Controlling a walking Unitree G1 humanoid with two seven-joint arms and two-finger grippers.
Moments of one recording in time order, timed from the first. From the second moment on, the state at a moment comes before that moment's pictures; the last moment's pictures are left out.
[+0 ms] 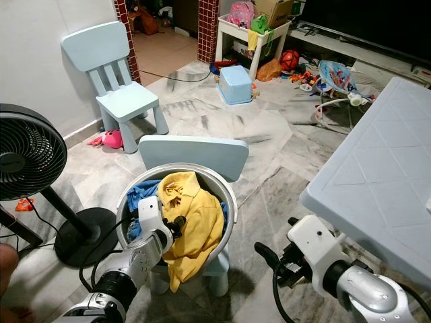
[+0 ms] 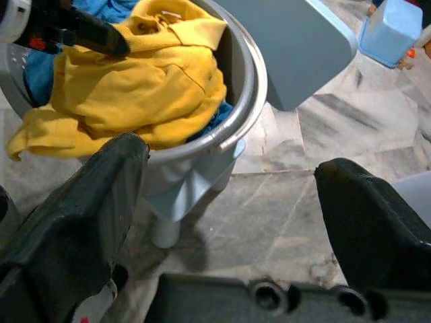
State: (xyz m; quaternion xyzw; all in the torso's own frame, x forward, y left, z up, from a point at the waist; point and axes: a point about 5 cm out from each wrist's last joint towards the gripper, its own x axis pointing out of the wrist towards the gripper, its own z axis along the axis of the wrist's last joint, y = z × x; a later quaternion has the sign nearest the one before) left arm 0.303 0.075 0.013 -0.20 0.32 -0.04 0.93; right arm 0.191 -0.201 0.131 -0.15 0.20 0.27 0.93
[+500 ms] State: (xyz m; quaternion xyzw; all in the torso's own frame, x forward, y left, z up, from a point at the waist) left arm 0.311 0.076 0.029 -0.20 0.29 -0.05 0.94; right arm 0.204 -0.200 0.133 -0.16 0.18 0.27 0.93
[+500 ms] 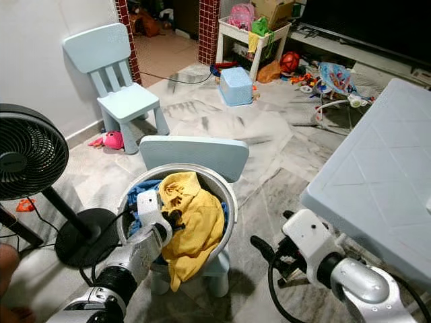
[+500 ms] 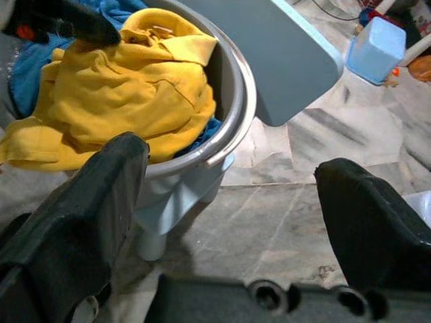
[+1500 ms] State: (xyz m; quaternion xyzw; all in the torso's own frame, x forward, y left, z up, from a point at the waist) left arm 0.302 0.085 0.040 -0.18 0.29 -0.05 0.94; right arm 0.214 -0.187 0.126 -0.15 0.16 0.28 0.93
